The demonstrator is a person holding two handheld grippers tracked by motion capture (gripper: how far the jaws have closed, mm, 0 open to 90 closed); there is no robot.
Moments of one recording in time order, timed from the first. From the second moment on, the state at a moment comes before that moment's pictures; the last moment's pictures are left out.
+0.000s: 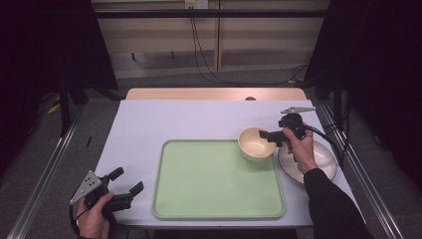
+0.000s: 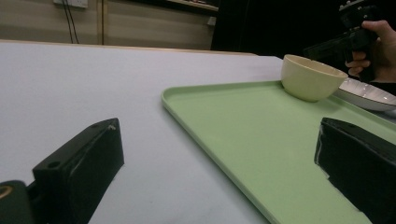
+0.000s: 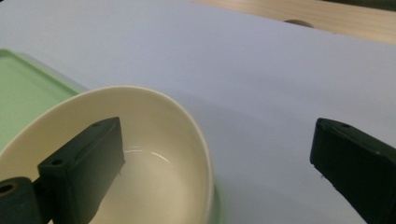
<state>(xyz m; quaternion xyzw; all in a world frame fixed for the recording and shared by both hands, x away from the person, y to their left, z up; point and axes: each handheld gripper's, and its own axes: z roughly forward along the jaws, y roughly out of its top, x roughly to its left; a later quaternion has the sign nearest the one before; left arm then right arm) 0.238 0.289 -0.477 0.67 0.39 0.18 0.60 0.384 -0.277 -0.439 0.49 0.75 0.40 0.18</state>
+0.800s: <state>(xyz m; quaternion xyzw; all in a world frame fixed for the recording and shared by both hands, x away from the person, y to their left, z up) 0.238 0.290 -0.477 0.67 0.39 0.18 0.60 0.347 -0.287 -0.425 0.48 0.72 0.44 0.24</state>
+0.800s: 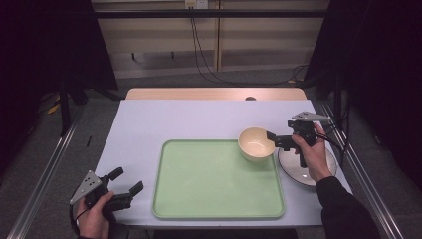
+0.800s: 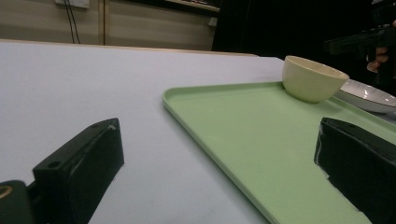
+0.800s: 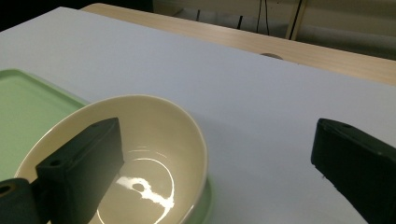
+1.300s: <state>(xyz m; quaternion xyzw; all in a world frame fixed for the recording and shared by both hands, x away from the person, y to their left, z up) 0.237 0.290 -0.476 0.67 0.39 0.18 0.60 0.315 -0.312 -0.421 0.49 0.71 0.44 0.27</state>
